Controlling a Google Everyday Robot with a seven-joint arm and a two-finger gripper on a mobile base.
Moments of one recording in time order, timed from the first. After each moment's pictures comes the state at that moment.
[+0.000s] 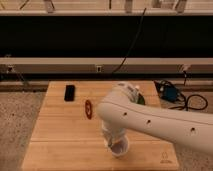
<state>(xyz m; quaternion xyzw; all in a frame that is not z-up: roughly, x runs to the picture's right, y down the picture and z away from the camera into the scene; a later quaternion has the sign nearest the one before) 0.028 0.210 0.589 -0.25 -0.24 -0.58 0.74</state>
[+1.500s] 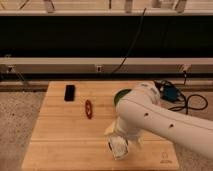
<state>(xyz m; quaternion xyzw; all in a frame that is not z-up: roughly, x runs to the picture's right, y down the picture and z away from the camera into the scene) 0.072 0.205 0.573 -0.26 -0.23 -0.53 0.77</state>
